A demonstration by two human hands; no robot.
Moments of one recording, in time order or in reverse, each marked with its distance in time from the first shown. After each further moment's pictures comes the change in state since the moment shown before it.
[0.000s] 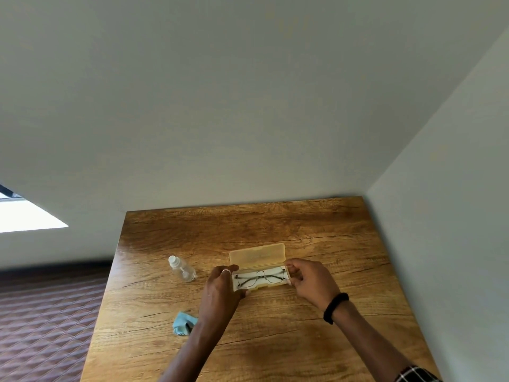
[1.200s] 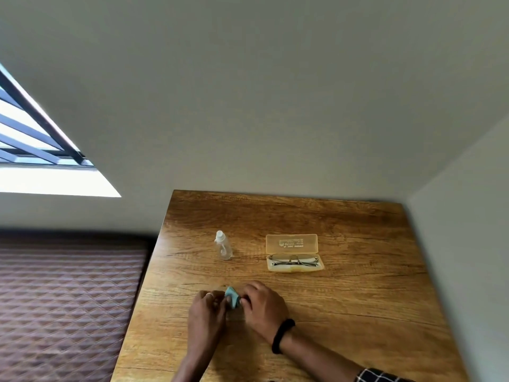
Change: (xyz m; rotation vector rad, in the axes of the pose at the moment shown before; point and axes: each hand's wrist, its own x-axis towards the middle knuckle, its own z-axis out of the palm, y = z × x) left_hand -0.094 -0.055 -0.044 -0.108 0.184 -0.431; right_hand -0.048 -0.115 0.143 -0.065 -0.033 -0.348
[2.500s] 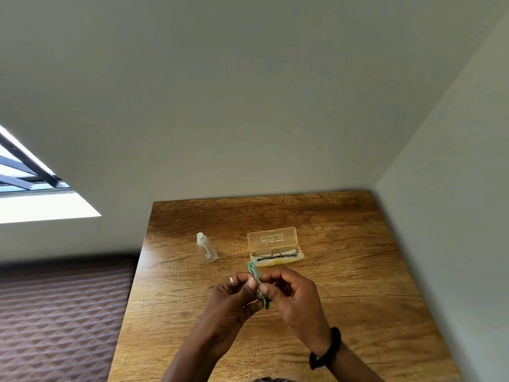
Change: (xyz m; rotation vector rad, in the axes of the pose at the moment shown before) left_hand -0.048 0.119 -0.047 -1.114 -0.696 -0.218; right_hand -0.078 -0.019 -0.113 0.745 0.375 0.026
